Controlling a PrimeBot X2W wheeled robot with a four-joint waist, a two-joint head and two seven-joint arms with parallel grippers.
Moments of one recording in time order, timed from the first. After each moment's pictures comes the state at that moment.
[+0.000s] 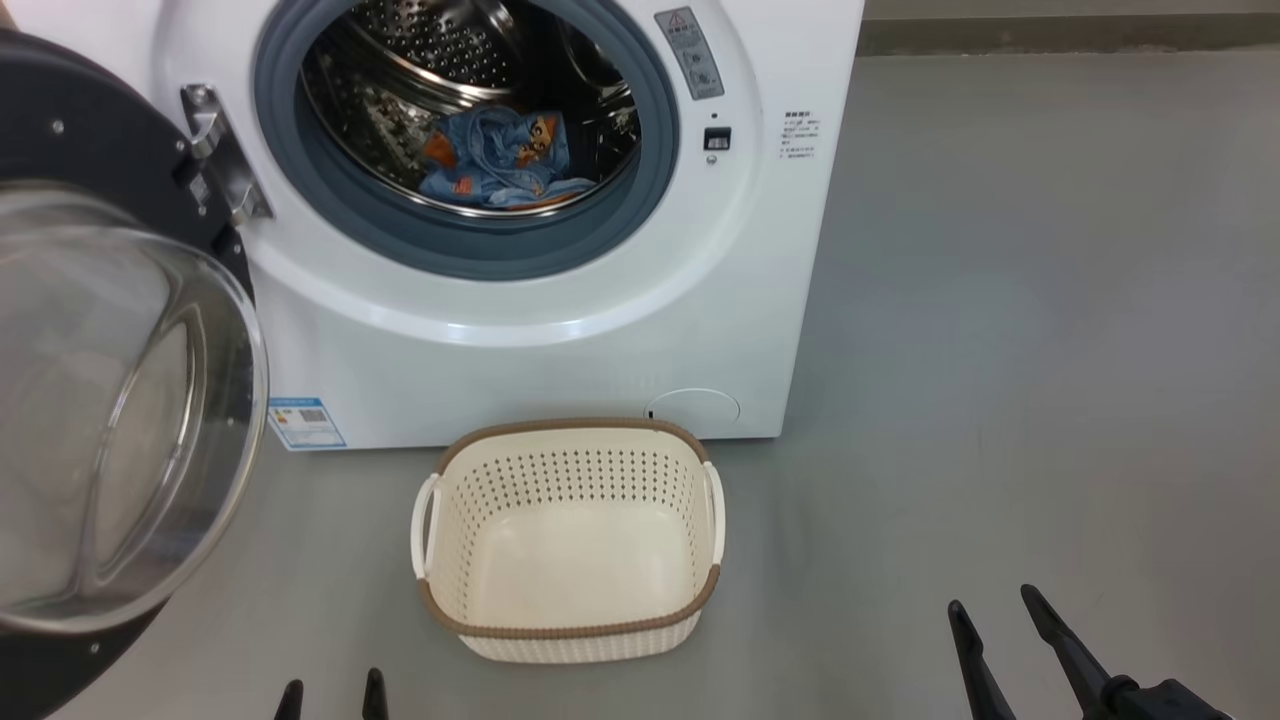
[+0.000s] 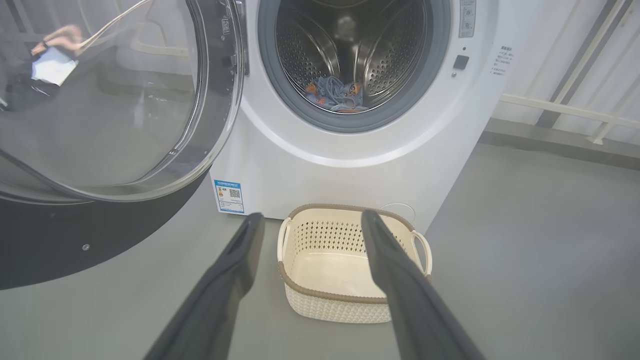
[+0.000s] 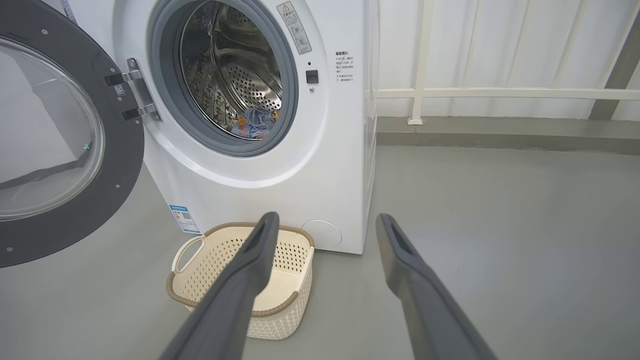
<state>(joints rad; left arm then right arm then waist) 0.25 0.05 -0.11 0.02 -0.26 0.10 -0.26 0.18 -0.08 0.02 0.02 0.16 0.13 -0.26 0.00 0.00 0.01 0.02</state>
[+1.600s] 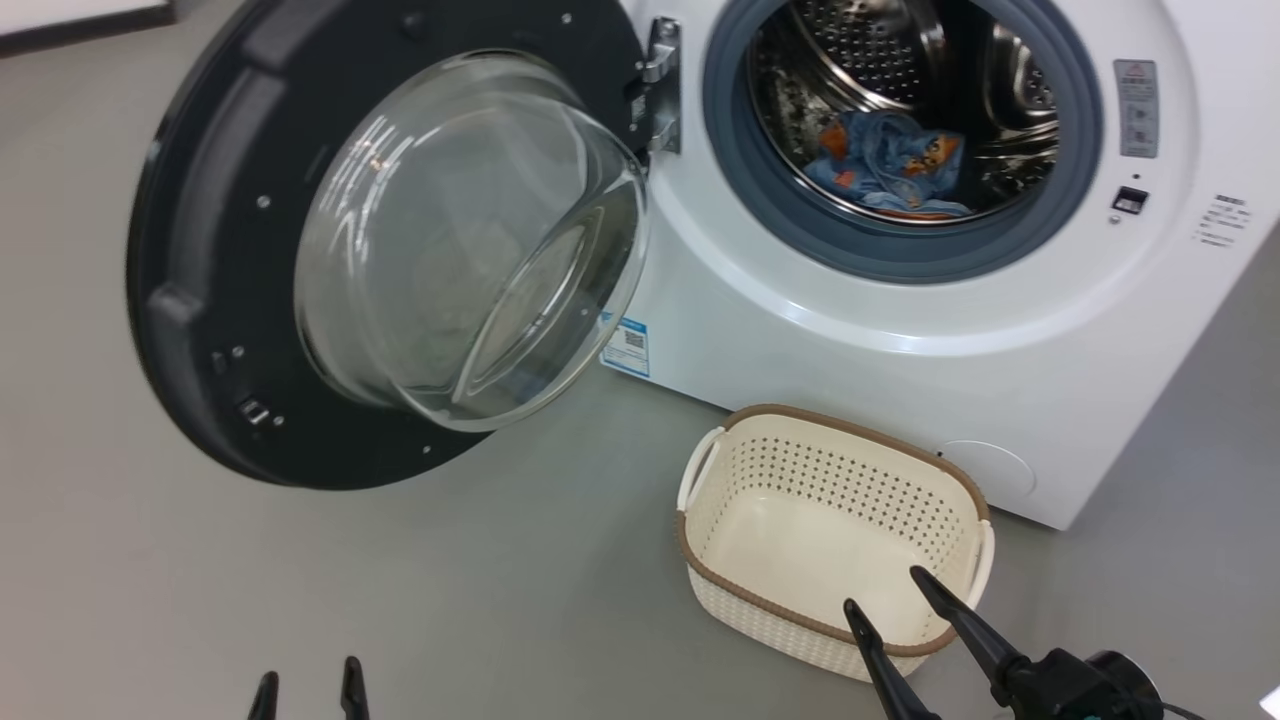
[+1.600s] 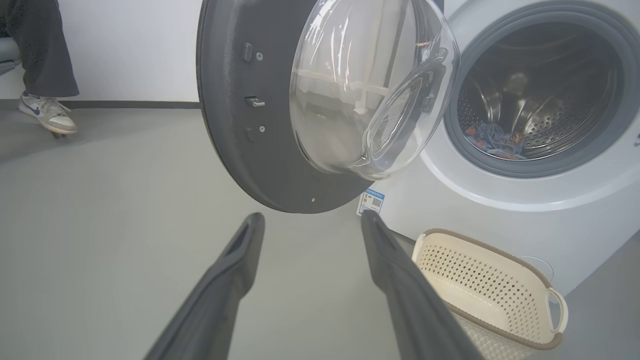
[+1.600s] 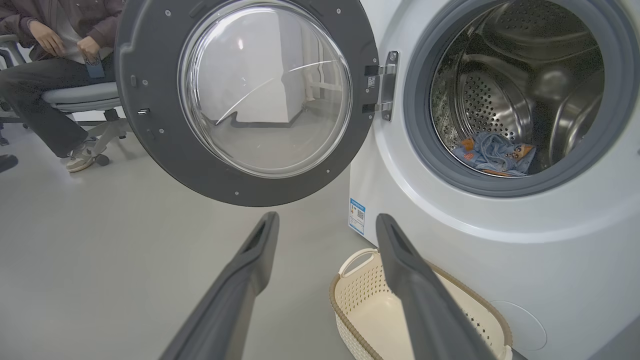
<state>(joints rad) 0.25 0.05 -0.10 -0.01 -0.26 0.14 -0.26 0.09 -0.16 0.22 0.07 0.16 0.13 -0.26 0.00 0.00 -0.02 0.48</state>
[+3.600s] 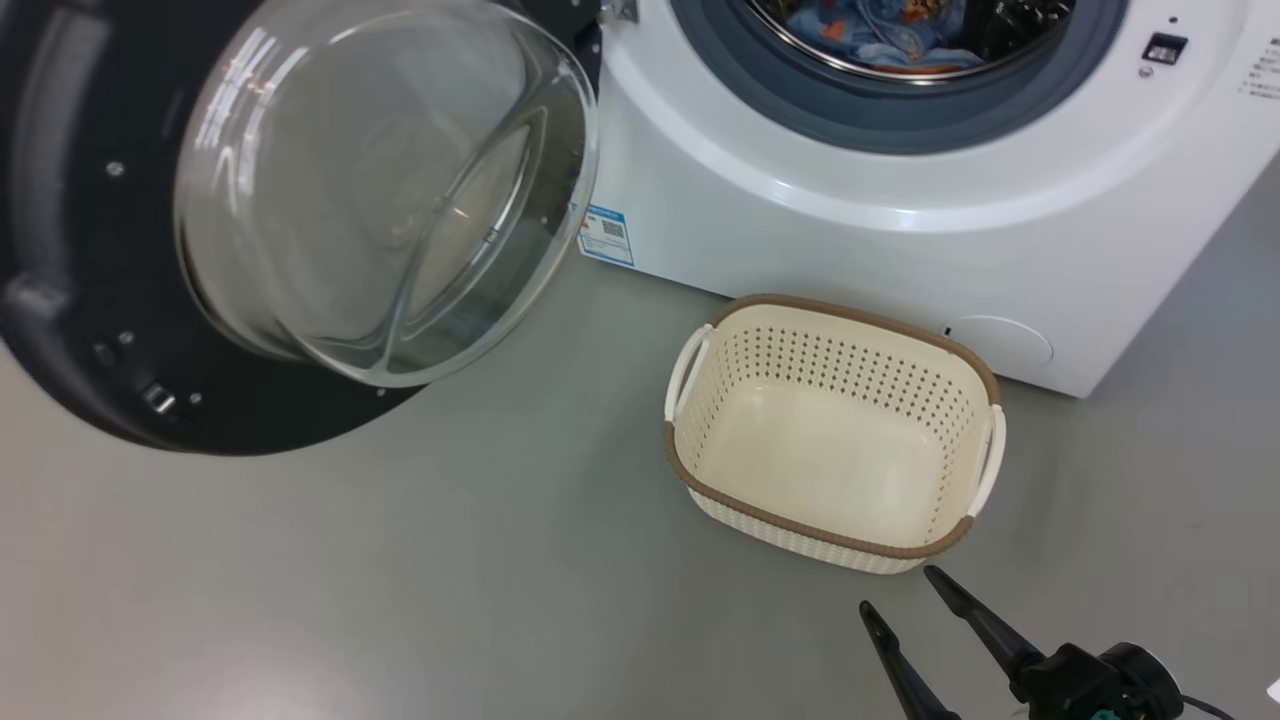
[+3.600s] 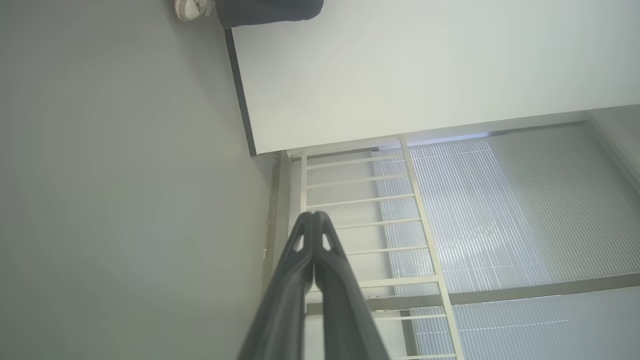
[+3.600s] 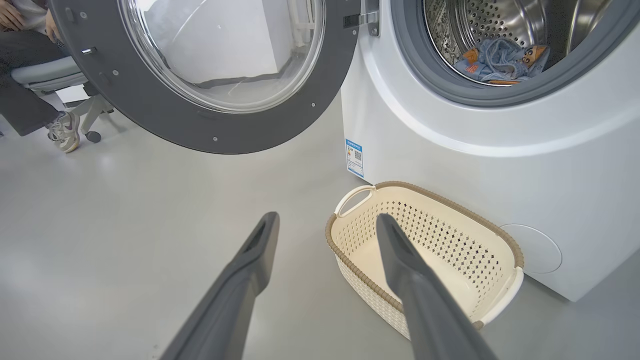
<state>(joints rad) -0.68 0.50 0.66 0.75 -1.52 0.05 0.13 0.06 -0.22 0.25 0.10 0.17 0.13 -0.26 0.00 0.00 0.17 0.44</state>
